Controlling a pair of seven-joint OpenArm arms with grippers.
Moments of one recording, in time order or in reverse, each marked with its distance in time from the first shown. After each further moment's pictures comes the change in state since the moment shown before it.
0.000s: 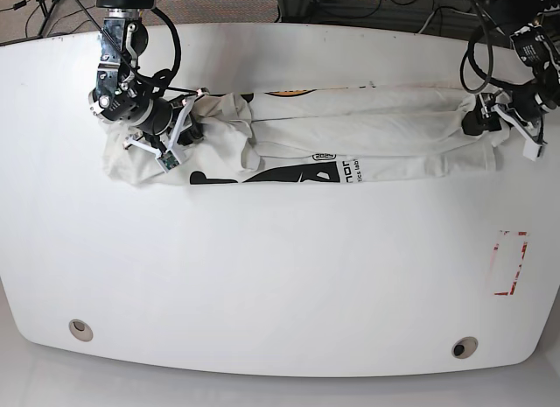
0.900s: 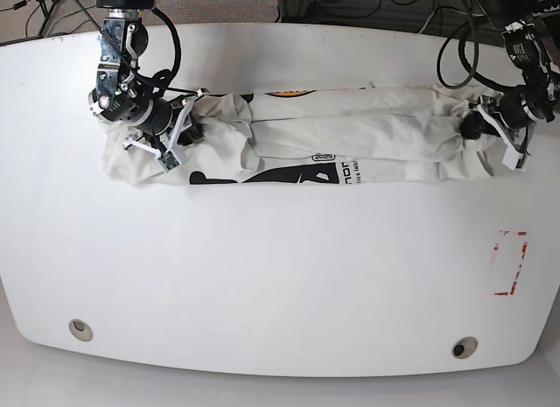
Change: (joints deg) left arm 3.8 -0.1 9.1 13.5 1.3 0.0 -1.6; right arm 0.1 0.0 0.1 0.0 0.0 0.0 -0.2
